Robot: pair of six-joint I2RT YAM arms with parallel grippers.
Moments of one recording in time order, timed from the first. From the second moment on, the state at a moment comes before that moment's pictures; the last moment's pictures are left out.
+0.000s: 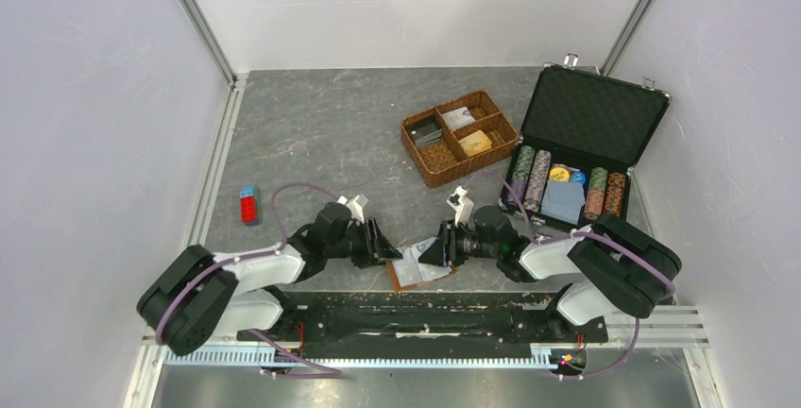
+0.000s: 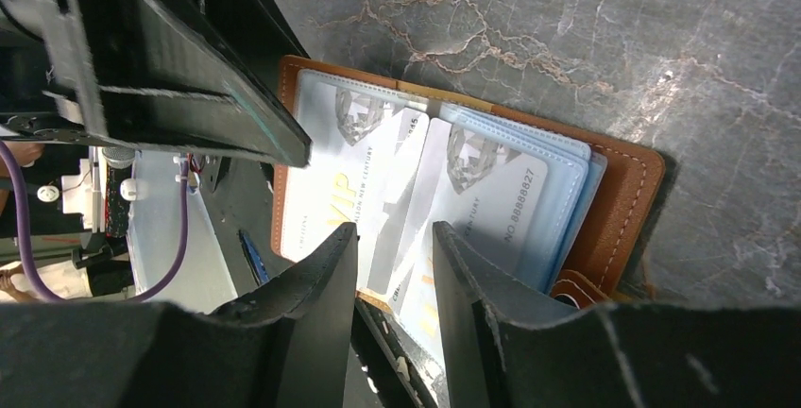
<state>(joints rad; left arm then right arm) -0.67 1.26 0.24 0.36 0.45 -0.98 0.78 1.48 0.26 0.72 -0.45 0.74</state>
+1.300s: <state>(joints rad) -0.67 1.23 0.28 0.12 0.37 -0.95 0.87 1.54 0.41 0.53 -0.33 0.73</state>
